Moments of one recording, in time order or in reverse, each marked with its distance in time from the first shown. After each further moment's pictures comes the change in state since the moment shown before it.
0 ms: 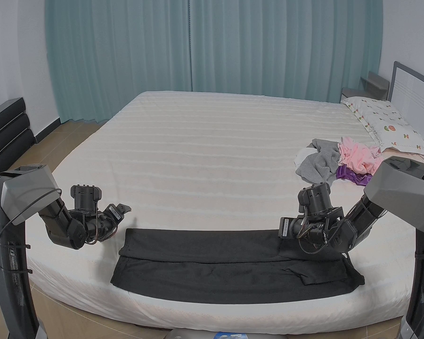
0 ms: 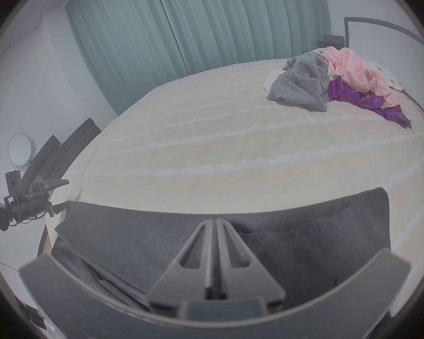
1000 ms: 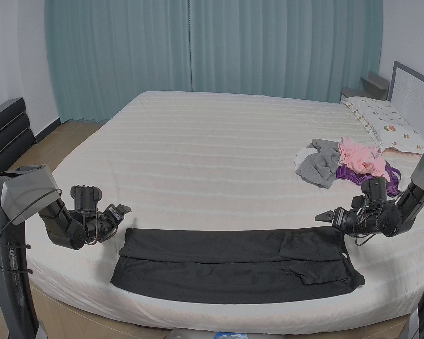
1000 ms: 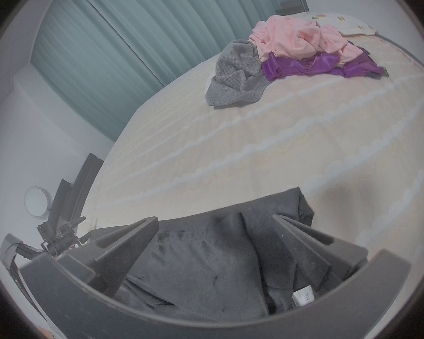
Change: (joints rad) left arm 0.000 0.000 0.005 0.001 0.000 -0.003; right arm -0.387 -0.119 0.166 0.001 0.385 0.024
